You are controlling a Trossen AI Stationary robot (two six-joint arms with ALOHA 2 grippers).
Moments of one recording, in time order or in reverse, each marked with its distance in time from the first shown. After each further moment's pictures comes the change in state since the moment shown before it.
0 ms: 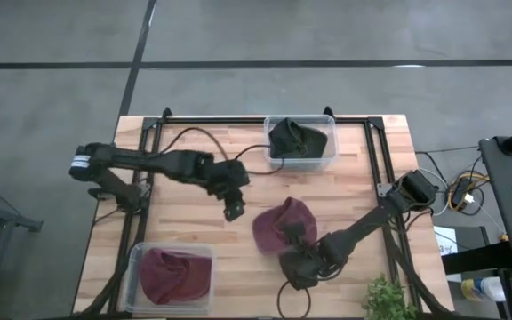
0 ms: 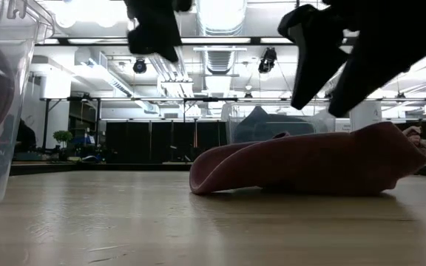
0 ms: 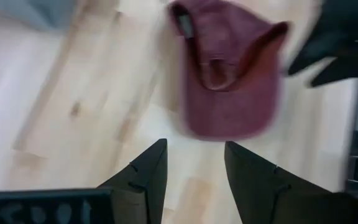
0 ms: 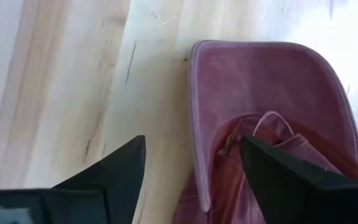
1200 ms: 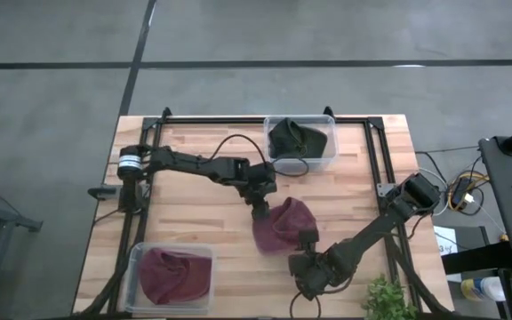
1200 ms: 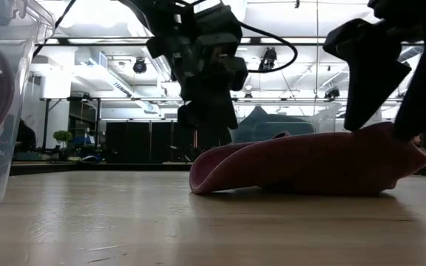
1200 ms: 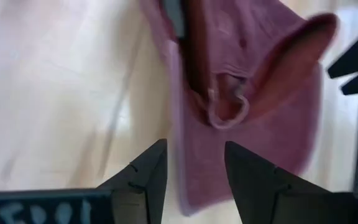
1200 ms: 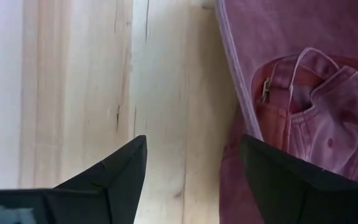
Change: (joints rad) left arm 0.123 0.390 0.002 0.350 0.317 0.085; right arm 0.095 0.000 -0.068 -0.019 0.000 0.282
